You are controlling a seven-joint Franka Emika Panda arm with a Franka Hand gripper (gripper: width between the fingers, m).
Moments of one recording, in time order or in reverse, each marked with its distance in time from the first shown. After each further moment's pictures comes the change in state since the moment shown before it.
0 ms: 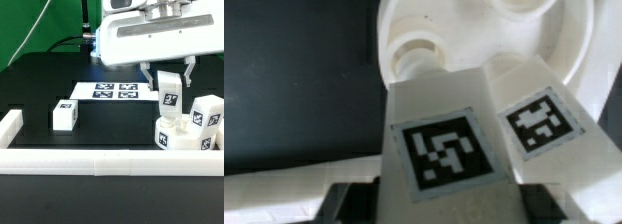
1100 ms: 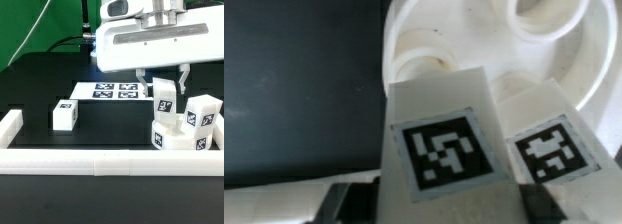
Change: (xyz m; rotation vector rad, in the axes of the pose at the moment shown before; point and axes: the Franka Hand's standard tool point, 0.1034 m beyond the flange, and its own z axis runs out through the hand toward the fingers) arm -0.004 0.010 0.010 -0.024 0.041 0.003
